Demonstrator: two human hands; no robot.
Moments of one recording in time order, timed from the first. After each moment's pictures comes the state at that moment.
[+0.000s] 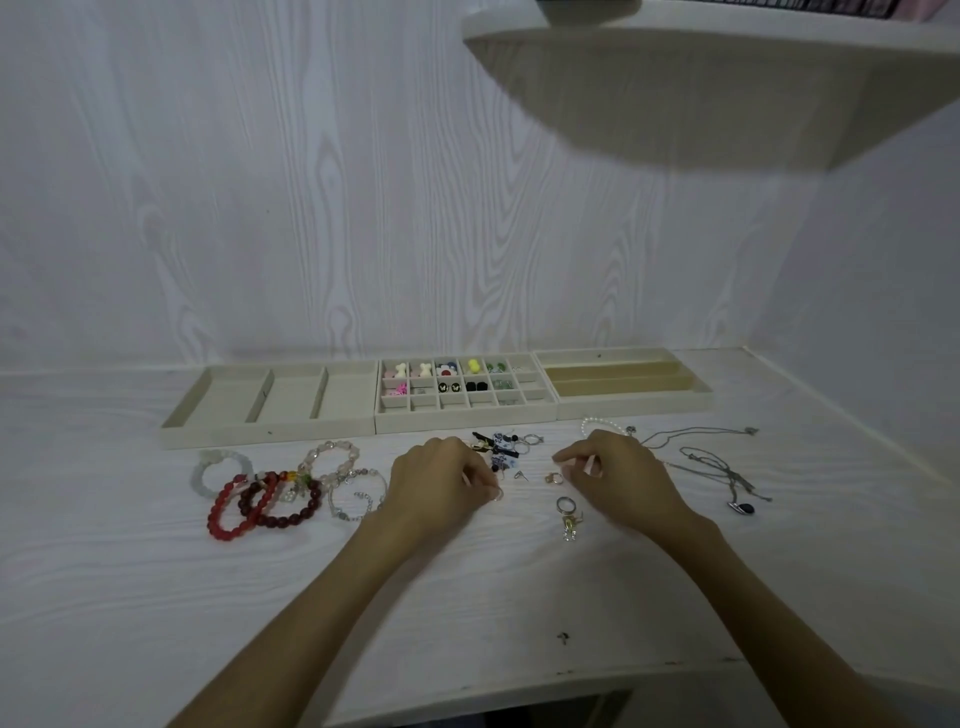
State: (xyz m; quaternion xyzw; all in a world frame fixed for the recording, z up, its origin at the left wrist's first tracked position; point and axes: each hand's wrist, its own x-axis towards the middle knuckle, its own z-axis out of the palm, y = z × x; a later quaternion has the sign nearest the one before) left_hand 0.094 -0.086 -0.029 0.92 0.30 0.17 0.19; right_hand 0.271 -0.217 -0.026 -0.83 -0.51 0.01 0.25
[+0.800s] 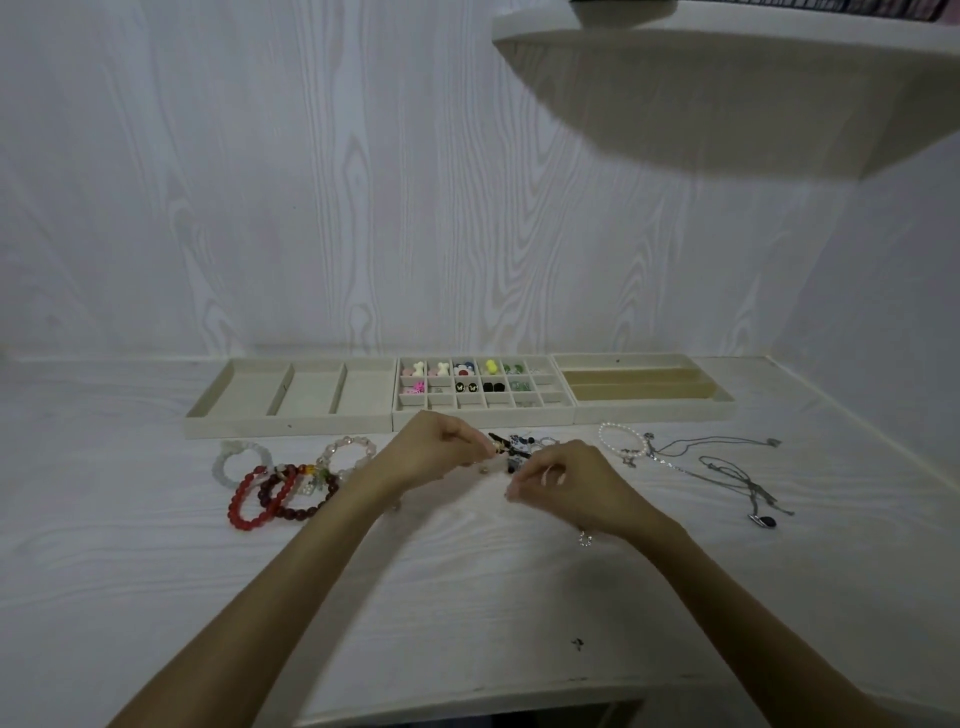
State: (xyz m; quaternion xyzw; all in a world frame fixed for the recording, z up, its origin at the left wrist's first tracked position) left_hand 0.071 -0.073 0.016 0.78 0.31 0.17 0.52; right_hand 0.227 -0.190 -0.011 -0.74 -0.56 0.18 0.32
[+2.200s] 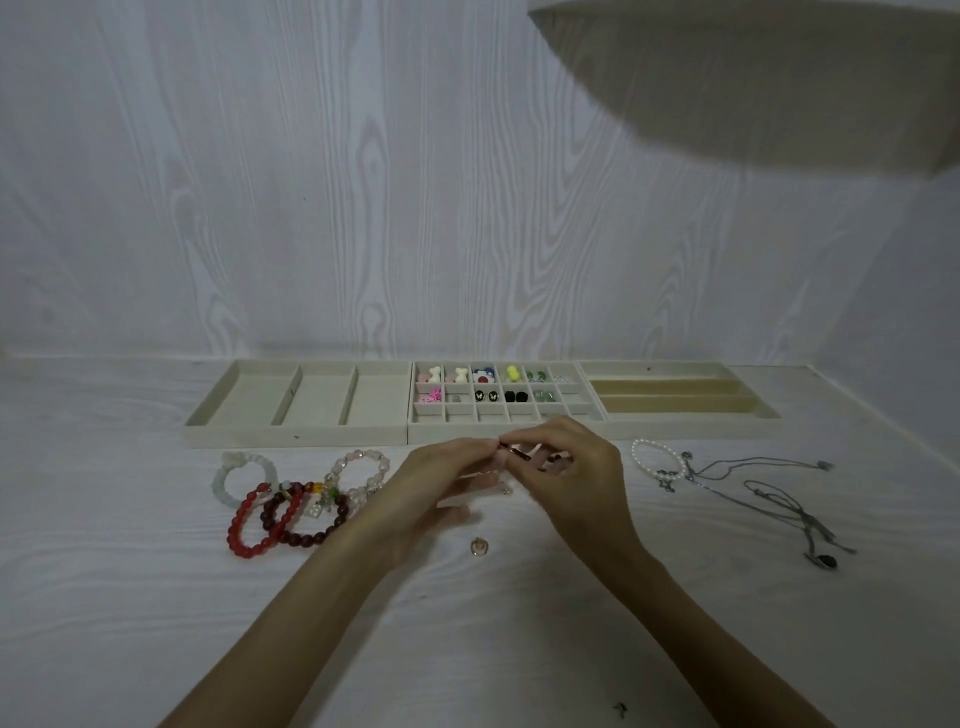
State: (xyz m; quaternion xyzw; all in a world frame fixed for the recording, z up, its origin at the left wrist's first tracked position) left_hand 0.061 -0.070 0.003 0.58 0.34 0.18 0.72; right_hand 0.194 -0.152 -0.015 -0.65 -0.54 -0.02 0.54
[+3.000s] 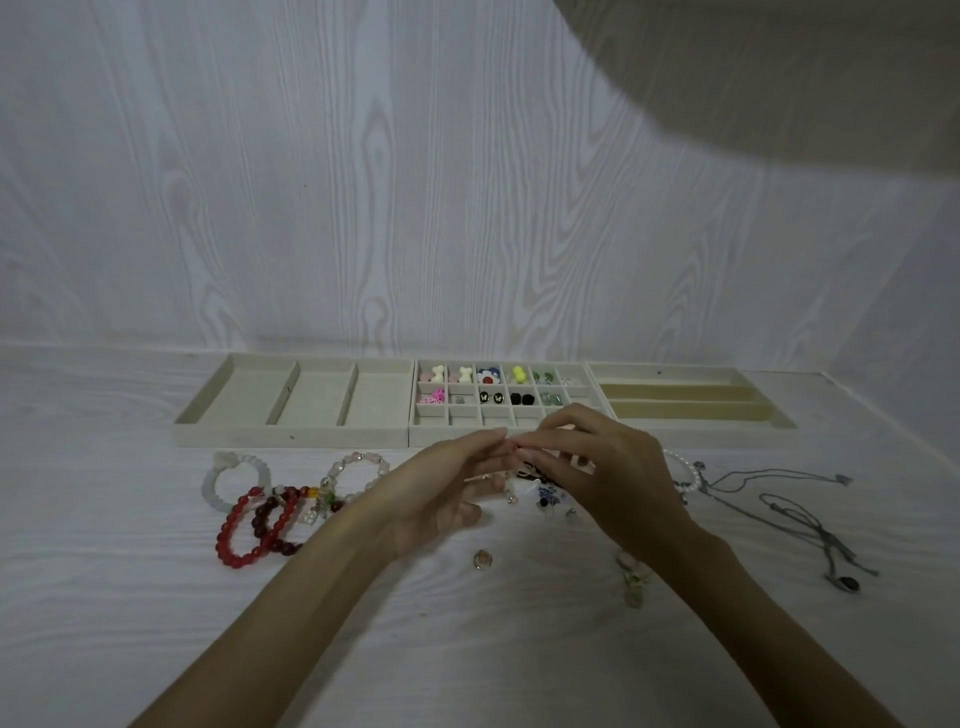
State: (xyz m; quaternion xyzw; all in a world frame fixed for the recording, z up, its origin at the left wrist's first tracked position) left_hand 0.075 -0.051 0.004 0.51 0.30 0.12 0.80; right_hand 0.225 -0.157 0.010 -0.63 -0.69 -0.15 0.32
